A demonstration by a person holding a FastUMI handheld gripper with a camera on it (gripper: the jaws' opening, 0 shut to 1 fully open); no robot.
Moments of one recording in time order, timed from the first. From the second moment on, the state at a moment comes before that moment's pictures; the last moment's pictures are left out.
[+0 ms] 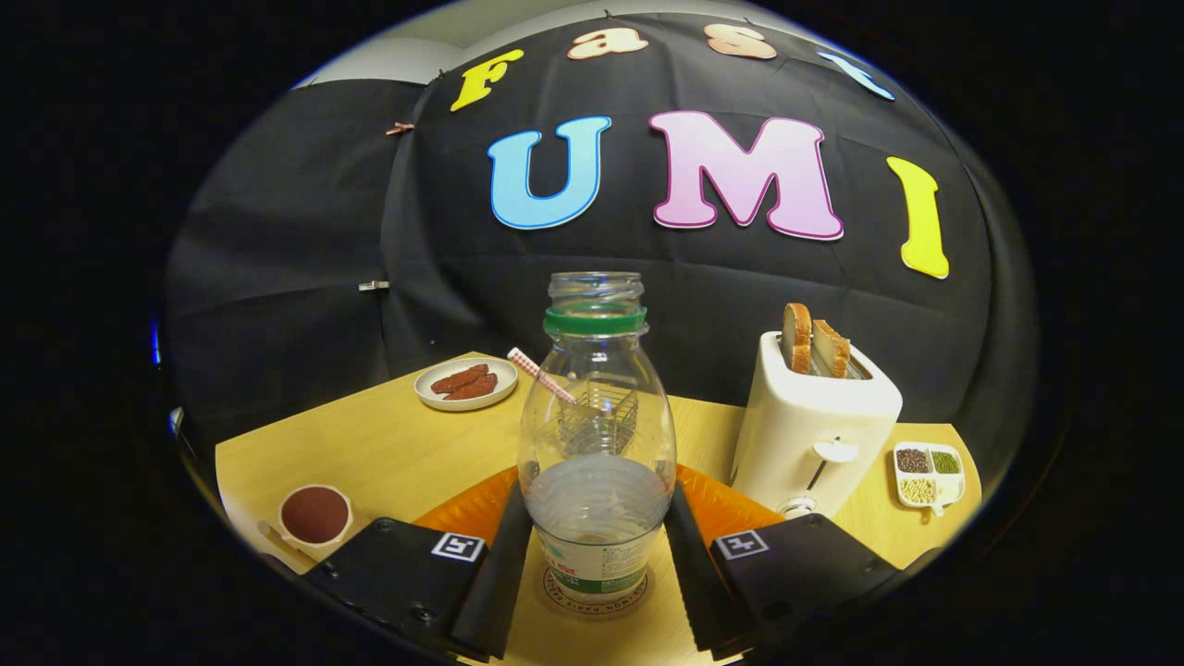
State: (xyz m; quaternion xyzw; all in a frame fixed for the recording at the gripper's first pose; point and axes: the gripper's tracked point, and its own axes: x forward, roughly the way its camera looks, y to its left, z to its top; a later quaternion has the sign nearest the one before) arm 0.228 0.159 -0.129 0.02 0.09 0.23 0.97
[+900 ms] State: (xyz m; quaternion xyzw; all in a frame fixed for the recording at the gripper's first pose) arm 0.226 0.166 -0.154 0.01 0.10 0.24 0.96
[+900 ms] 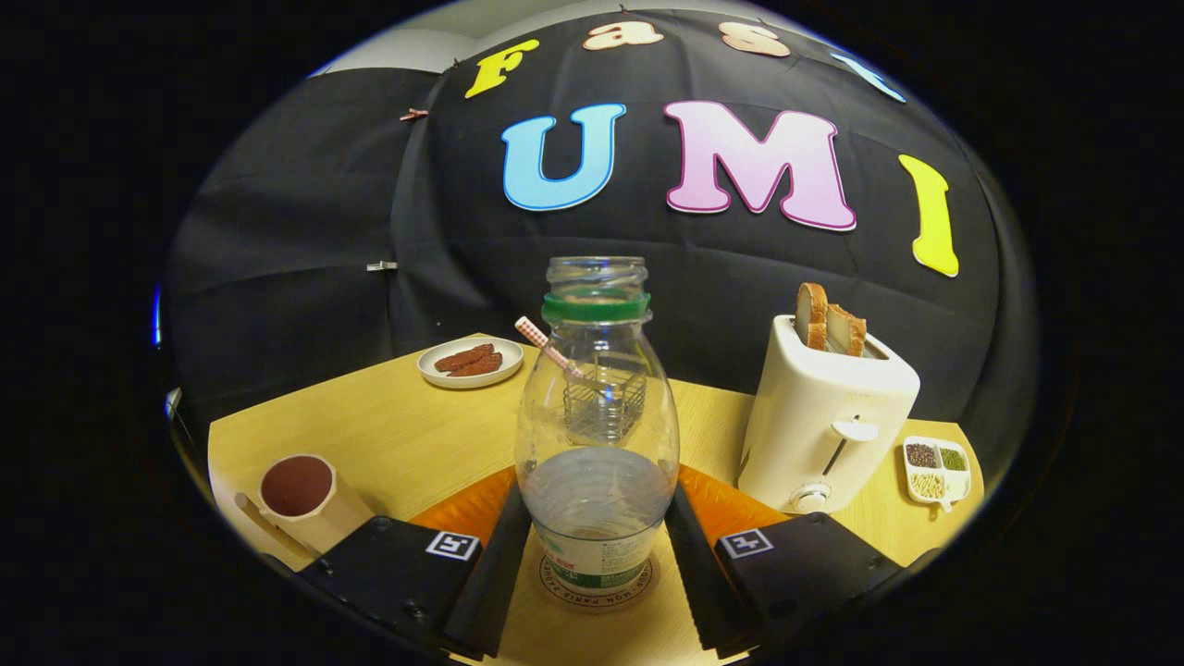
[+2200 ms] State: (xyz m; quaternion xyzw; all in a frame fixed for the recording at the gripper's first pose) arm 0.125 0.070 0.014 -0.01 0.03 0.13 0.99
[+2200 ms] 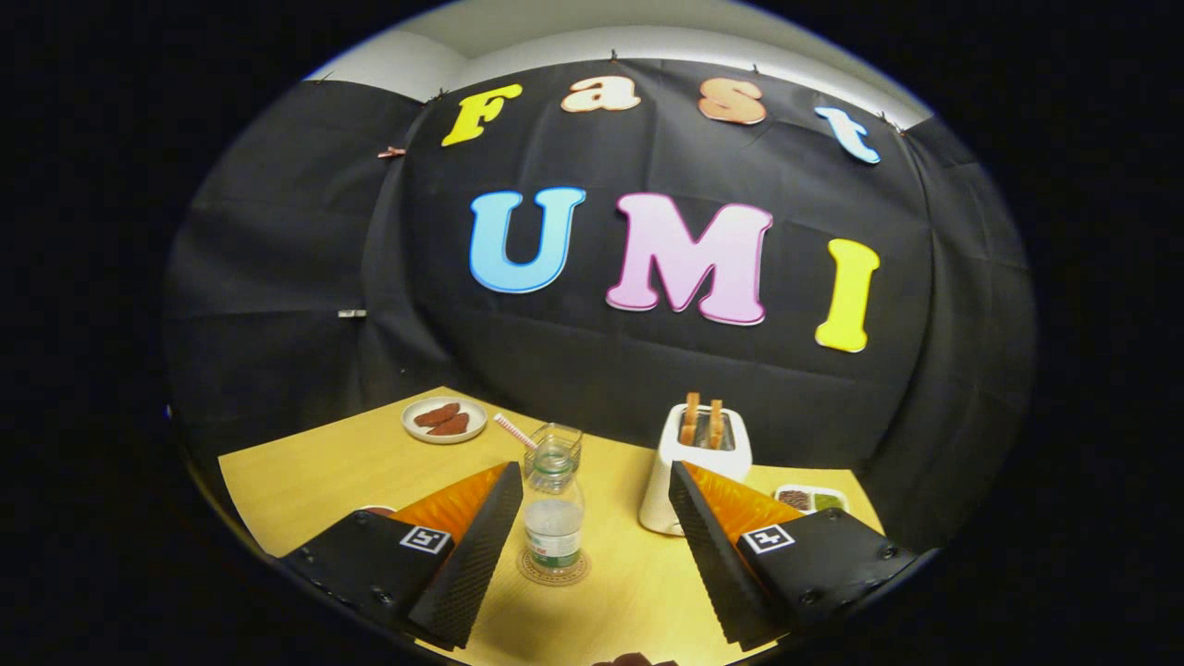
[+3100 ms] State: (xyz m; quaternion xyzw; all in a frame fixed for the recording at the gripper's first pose) arm -0.073 -0.060 0.067 0.04 0.03 -0.04 1.00
